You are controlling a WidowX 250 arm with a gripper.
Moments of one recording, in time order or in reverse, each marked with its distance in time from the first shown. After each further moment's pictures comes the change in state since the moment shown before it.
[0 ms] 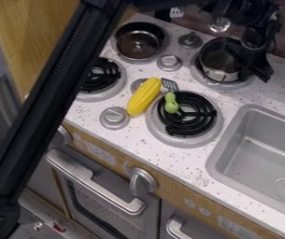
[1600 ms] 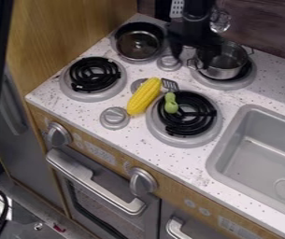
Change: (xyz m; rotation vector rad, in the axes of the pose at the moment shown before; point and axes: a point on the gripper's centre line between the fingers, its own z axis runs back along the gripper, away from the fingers) arm -0.080 0.079 0.067 -0.011 0.126 0.428
